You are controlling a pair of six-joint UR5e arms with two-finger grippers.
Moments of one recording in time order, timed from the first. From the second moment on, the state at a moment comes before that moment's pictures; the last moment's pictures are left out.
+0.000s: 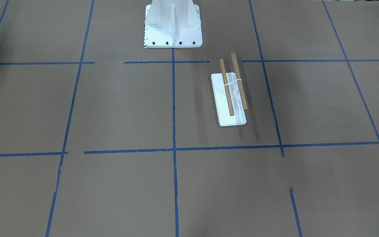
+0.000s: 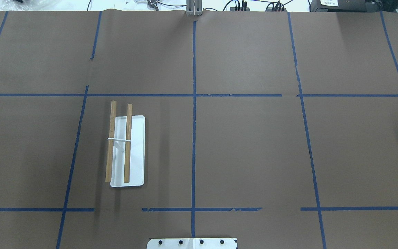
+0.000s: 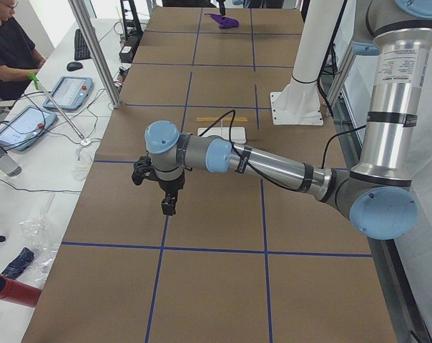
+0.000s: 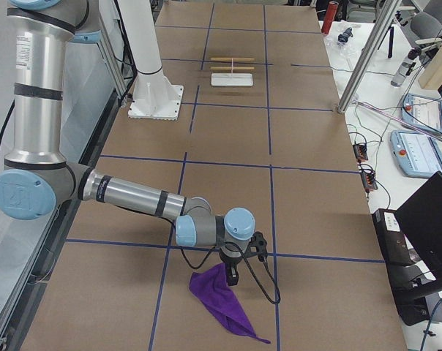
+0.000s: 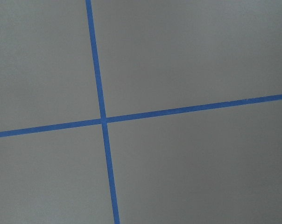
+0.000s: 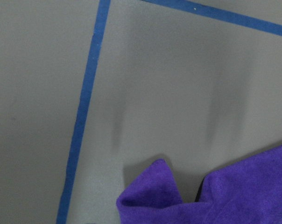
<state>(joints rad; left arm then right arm) -1.50 -1.65 -1.77 -1.43 -2.37 -0.01 1.44 -1.68 1.41 -1.29 2.27 -0.08</state>
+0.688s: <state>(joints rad) -1.50 -1.64 -1.77 -1.43 -2.37 -0.01 1.39 -1.68 1.37 -1.29 2.31 -0.09</state>
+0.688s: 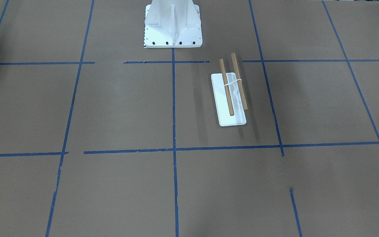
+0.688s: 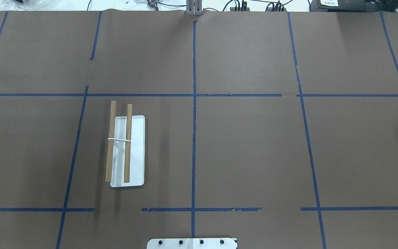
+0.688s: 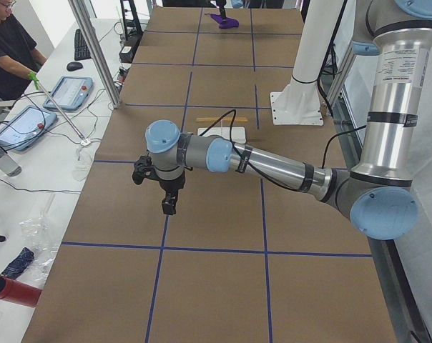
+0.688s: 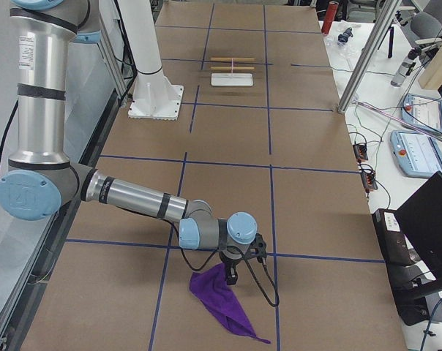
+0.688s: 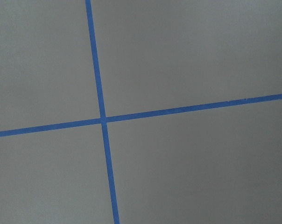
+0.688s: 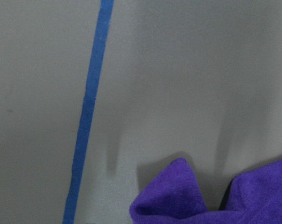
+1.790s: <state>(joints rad) -1.50 -1.64 -1.78 -1.43 -2.37 -0.01 1.38 -1.69 1.36 -1.29 2.32 -0.09</state>
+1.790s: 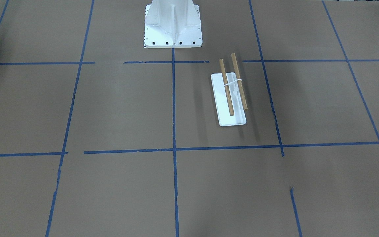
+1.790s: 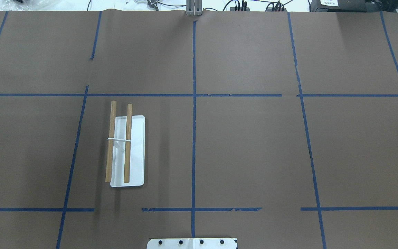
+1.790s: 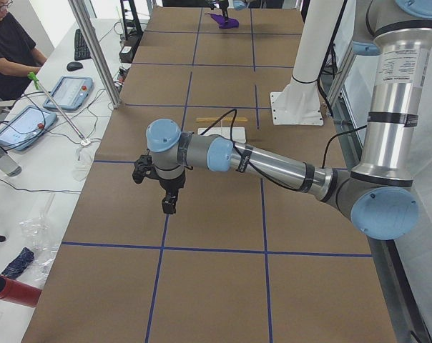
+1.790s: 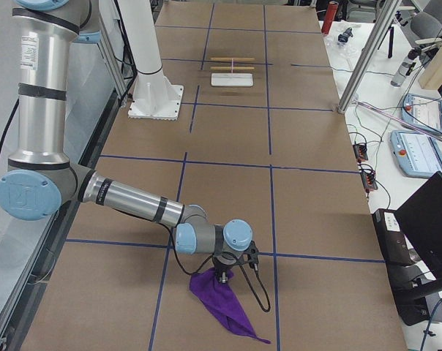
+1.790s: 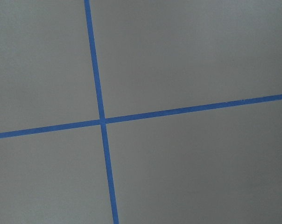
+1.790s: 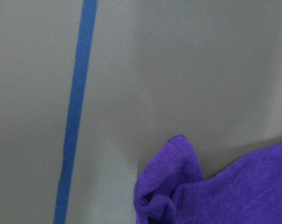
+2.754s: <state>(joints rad) -1.50 -1.67 -1.81 -1.54 -2.49 -0.04 1.50 -1.71 1.95 -1.43 2.61 0.08</state>
